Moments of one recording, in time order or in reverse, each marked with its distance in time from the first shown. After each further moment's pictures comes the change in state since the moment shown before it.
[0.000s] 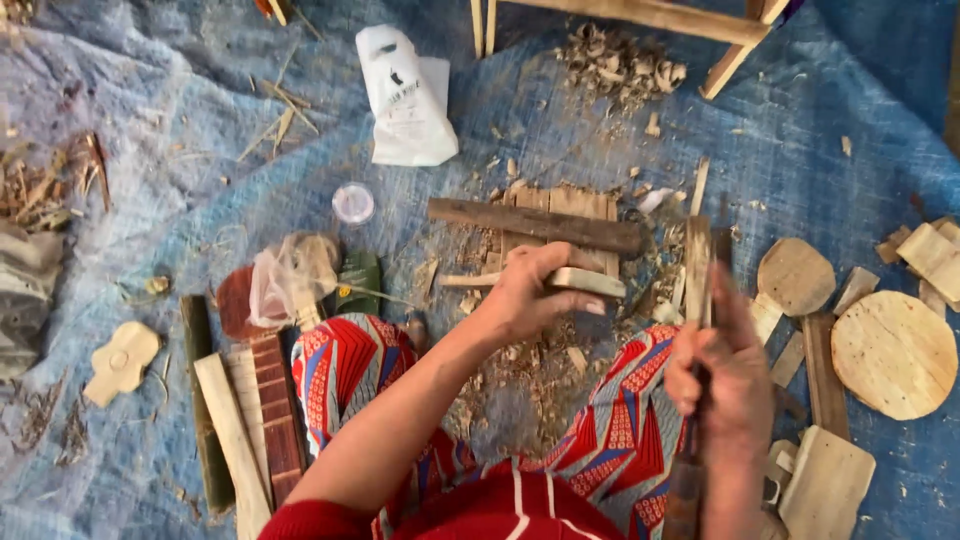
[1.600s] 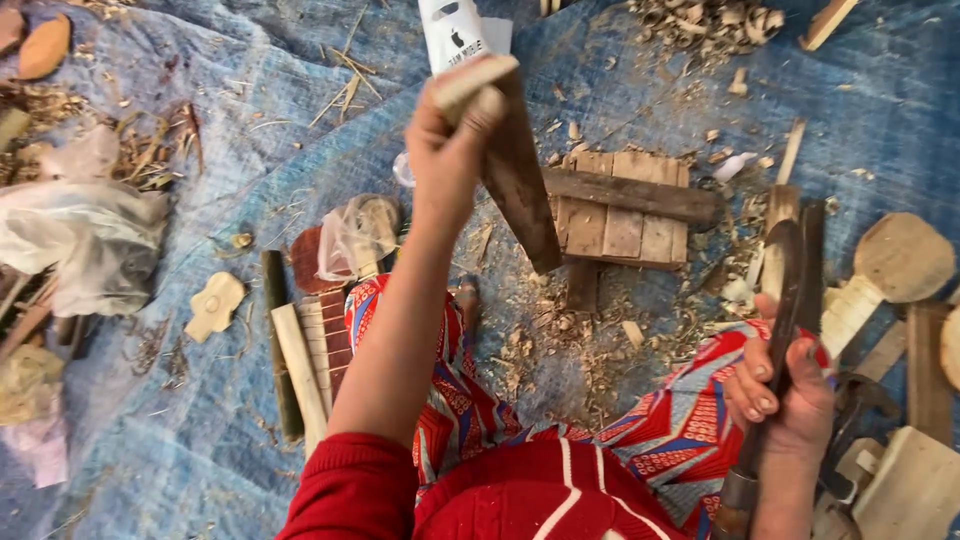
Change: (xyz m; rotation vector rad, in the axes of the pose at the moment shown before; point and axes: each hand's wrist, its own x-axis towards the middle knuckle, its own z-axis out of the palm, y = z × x) left_hand -0.002 0.016 -0.120 -0.201 0.702 0.209; right_hand -0.048 0.041 -0.060 0.375 -0.043 0.071
